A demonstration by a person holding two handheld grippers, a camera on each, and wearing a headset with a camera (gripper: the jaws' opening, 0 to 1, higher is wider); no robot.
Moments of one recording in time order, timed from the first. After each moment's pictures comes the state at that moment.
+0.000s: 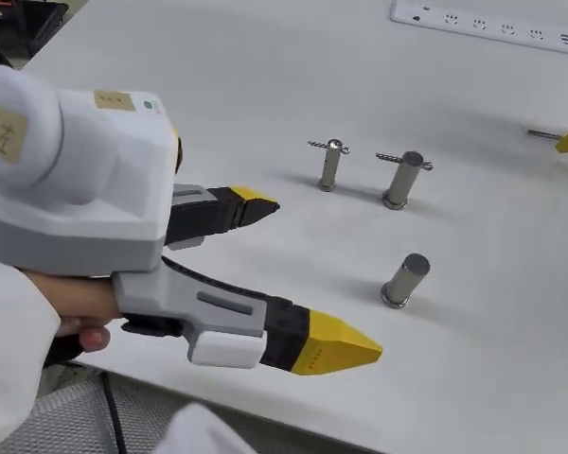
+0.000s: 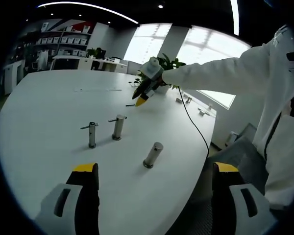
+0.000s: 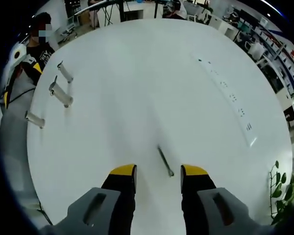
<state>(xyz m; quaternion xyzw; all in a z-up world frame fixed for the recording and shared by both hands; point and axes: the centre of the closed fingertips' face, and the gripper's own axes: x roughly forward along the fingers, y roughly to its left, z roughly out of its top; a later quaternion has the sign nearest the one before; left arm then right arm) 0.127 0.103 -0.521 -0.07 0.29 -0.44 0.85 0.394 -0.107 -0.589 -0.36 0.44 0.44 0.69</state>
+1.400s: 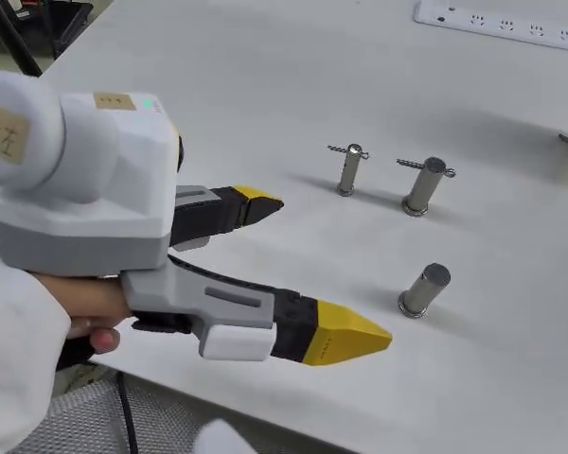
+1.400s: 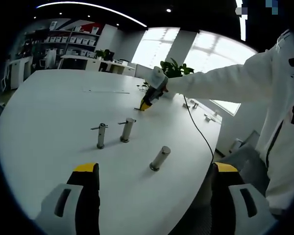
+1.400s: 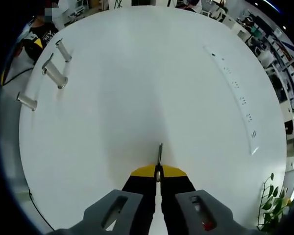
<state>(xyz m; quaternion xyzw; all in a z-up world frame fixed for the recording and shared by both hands) 0.132 0.113 -0.515 -0.10 0.28 -0.41 0.86 0.395 -0.114 -0.606 -0.43 0.45 0.44 0.65</state>
